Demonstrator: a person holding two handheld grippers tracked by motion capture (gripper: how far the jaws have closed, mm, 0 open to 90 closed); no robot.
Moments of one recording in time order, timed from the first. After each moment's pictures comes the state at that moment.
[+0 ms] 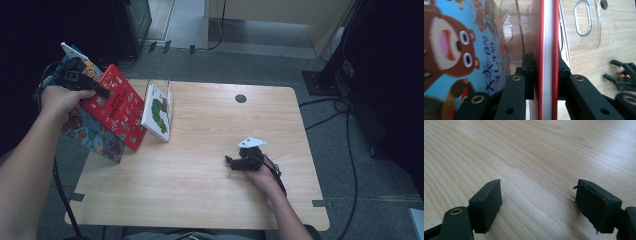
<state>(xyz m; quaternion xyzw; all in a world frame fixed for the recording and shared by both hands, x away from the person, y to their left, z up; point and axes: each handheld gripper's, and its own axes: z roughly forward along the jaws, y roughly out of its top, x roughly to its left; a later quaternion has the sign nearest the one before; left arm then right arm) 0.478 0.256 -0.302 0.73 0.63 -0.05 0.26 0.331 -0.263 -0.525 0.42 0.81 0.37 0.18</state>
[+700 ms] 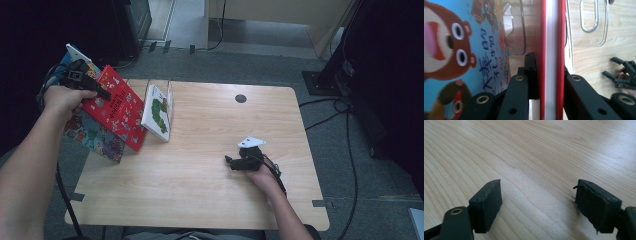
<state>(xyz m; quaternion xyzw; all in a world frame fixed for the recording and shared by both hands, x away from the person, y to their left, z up) 0.486 0.257 -0.305 0.72 0.65 -0.07 0.24 0.332 -0.262 -0.525 0.42 0.81 0.37 0.18</state>
